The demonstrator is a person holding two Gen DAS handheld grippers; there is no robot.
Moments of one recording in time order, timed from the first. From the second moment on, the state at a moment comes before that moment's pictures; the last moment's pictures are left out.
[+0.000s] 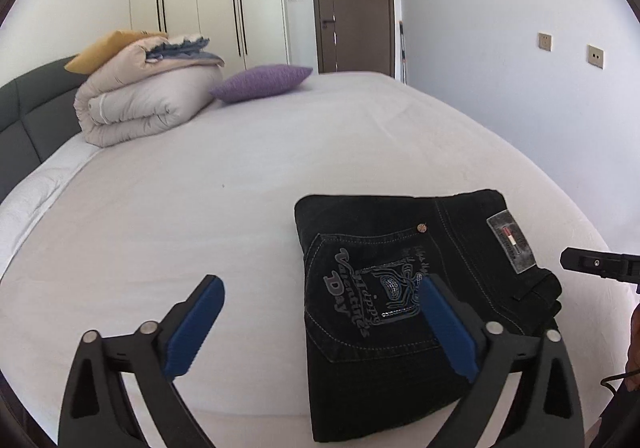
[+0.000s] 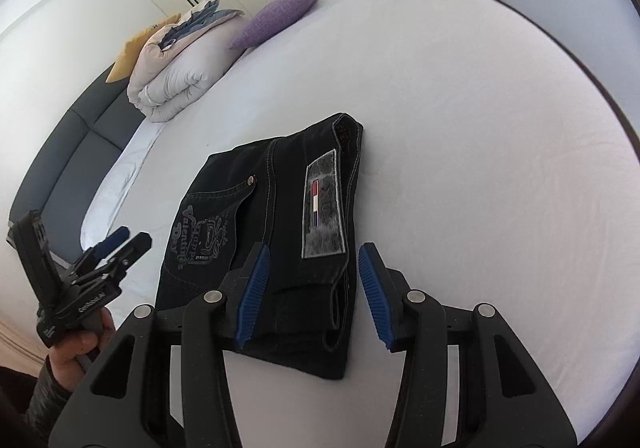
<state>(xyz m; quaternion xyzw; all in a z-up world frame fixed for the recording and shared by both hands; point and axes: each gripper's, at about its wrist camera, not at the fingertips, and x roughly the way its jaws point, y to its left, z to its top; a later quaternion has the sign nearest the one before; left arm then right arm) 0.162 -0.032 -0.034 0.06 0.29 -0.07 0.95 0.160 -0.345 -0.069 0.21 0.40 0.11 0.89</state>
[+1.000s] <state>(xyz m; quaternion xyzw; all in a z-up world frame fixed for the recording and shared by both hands) -0.013 0.006 0.015 0.02 0.21 -0.03 0.98 -0.066 -0.289 0.076 0.06 0.21 0.03 0.98</state>
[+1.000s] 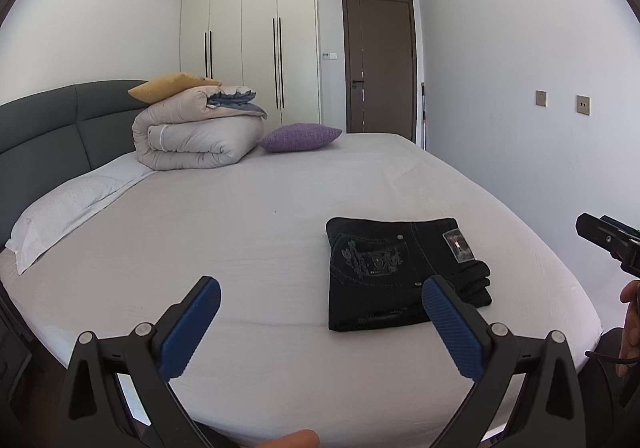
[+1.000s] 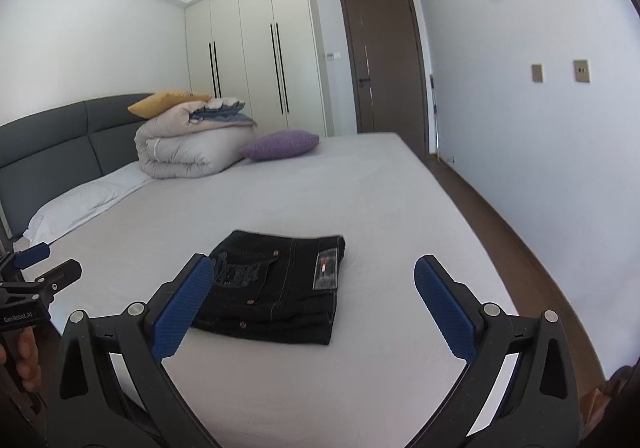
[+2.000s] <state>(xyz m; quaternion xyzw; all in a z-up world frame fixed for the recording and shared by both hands) 0.014 0.015 -0.047 0.00 0.33 0.01 0.94 -0.028 -0.278 0.005 0.05 0.30 0.00 0.95</state>
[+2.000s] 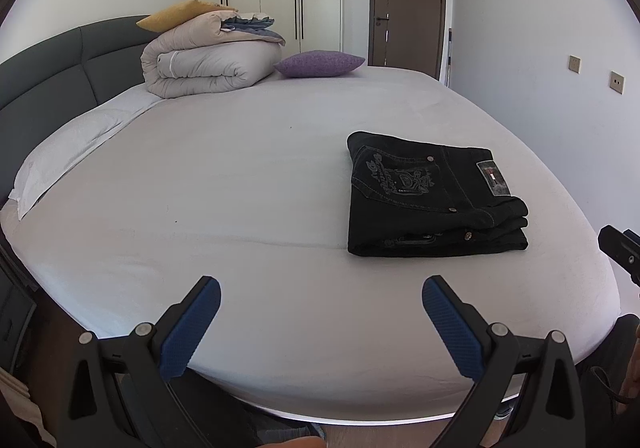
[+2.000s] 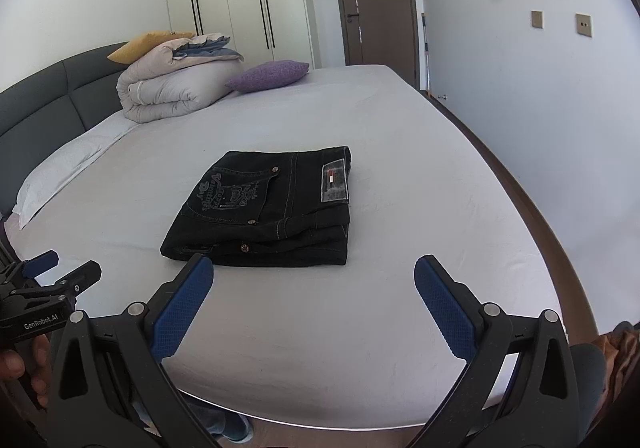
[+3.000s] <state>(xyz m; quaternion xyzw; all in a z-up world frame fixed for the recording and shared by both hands) 0.015 0.011 -0.053 0.00 0.34 0.01 0.94 -0.019 -0.263 -0.008 0.05 0.31 0.01 0.95</state>
